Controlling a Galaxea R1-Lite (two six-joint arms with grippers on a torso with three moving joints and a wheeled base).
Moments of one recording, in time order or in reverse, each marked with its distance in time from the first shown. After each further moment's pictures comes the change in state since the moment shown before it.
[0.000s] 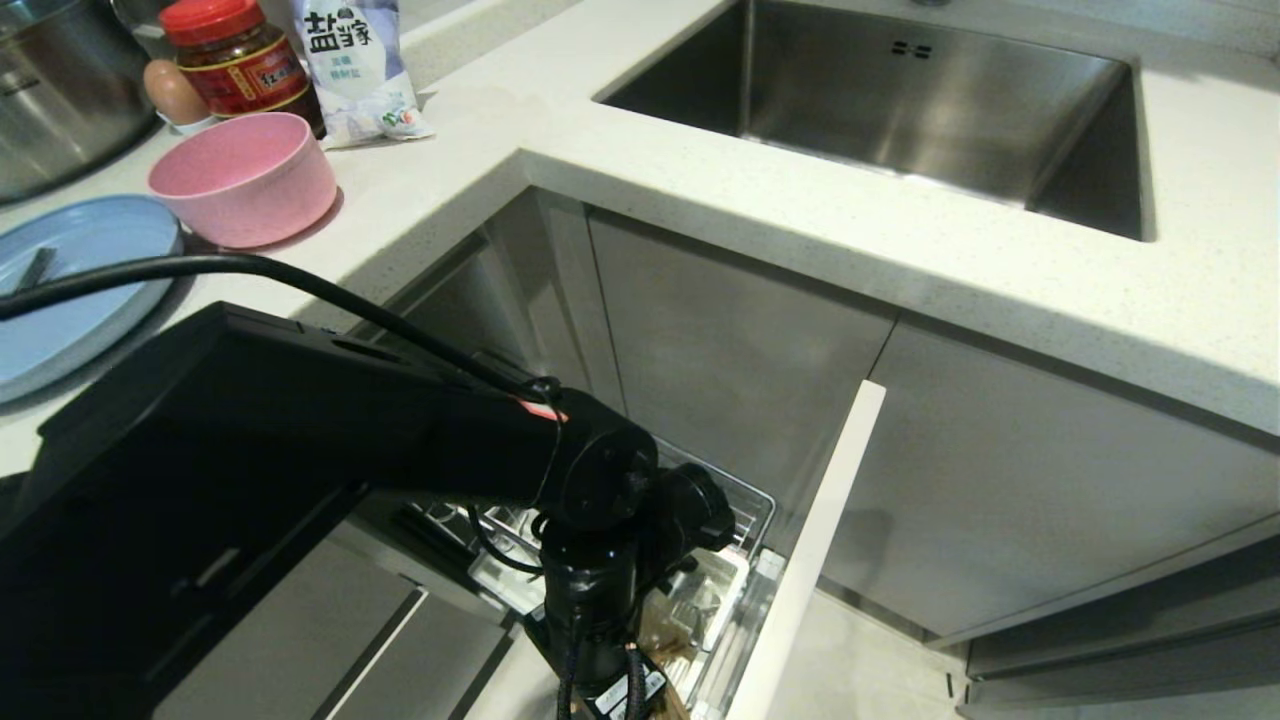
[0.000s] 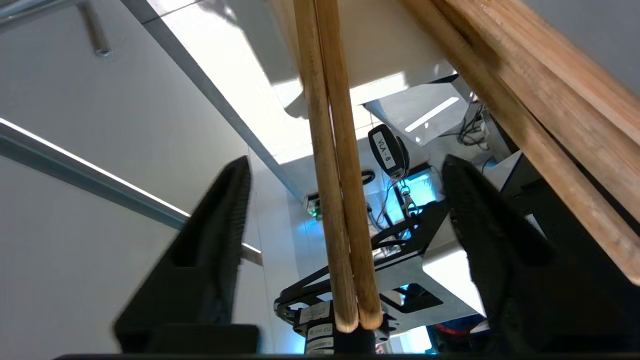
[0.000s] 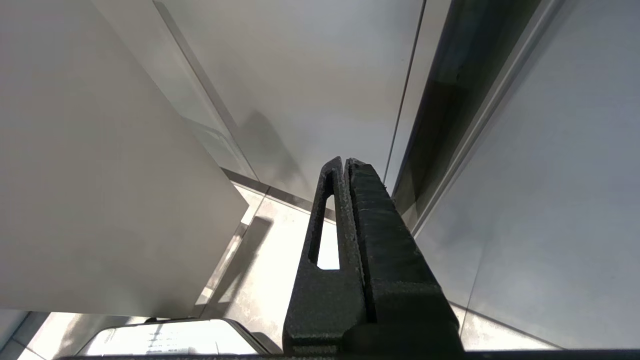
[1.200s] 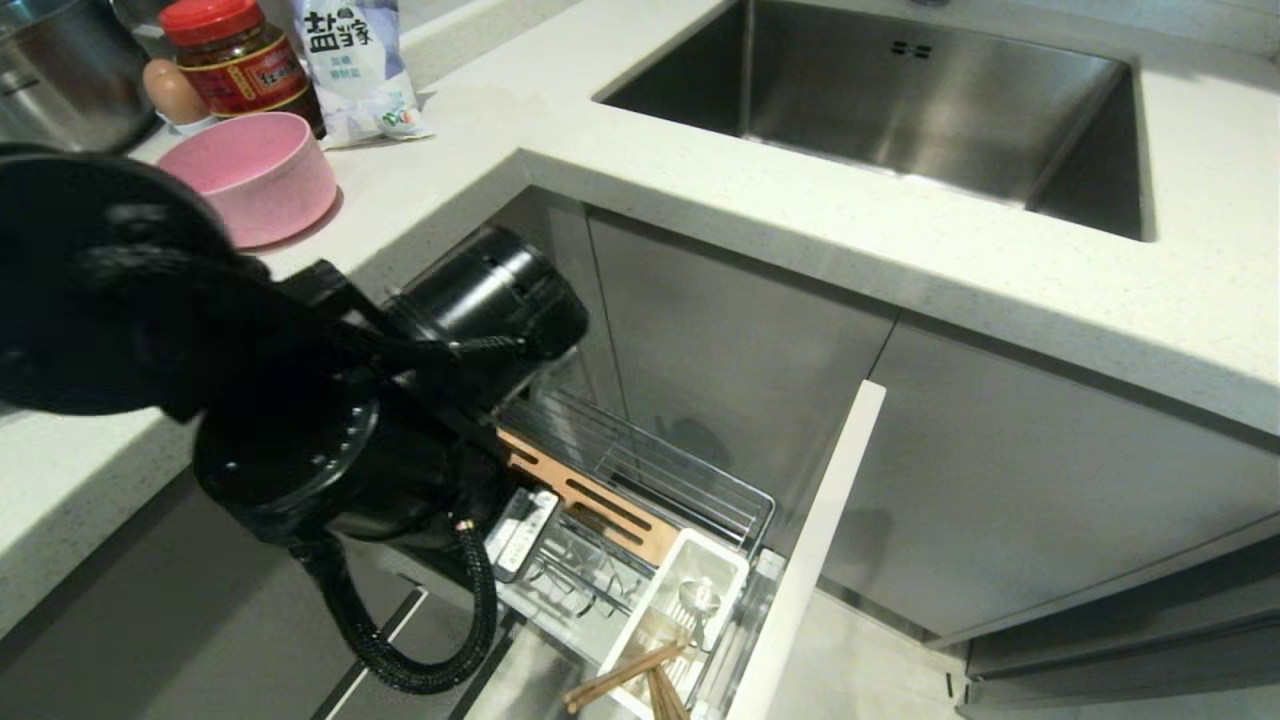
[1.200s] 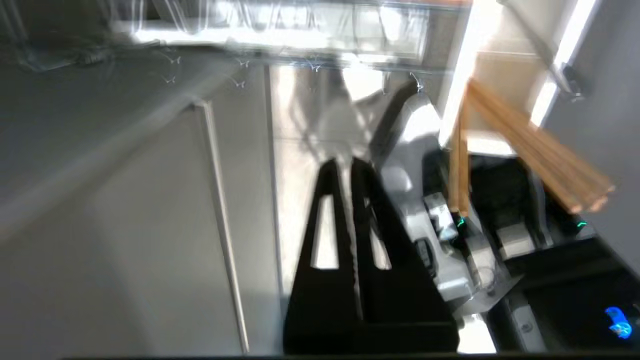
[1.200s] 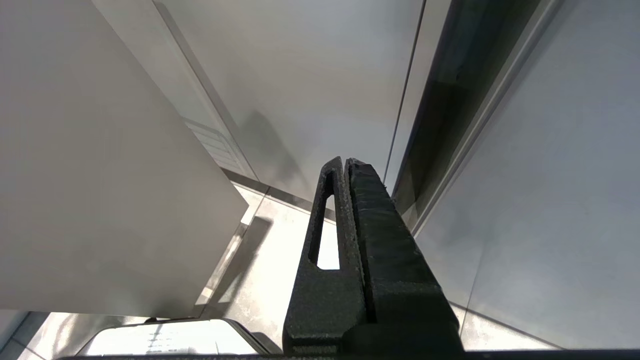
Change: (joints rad) left arm -0.006 -0.481 0.024 -0.095 0.396 -0.203; right arm 0.000 0.000 0.000 0.000 0.000 0.000
